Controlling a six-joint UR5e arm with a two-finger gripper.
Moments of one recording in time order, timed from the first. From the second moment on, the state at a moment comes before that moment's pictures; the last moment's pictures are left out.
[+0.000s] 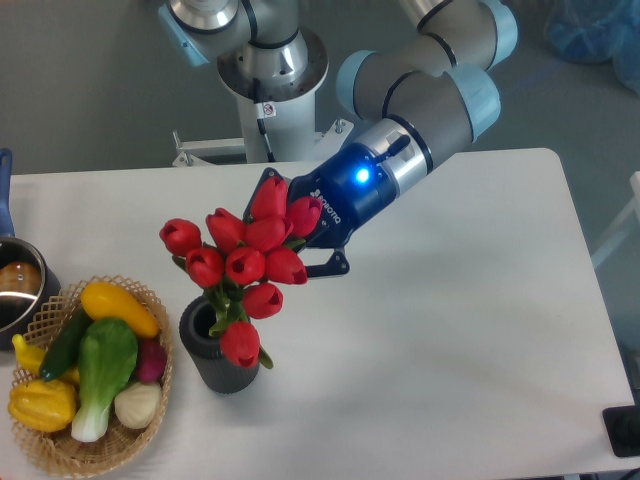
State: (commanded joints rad) arm 2.59 -1.88 -1.68 -0.76 0.16 0.83
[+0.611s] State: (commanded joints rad) arm 2.51 -1.96 -1.68 -0.76 0.31 0.86
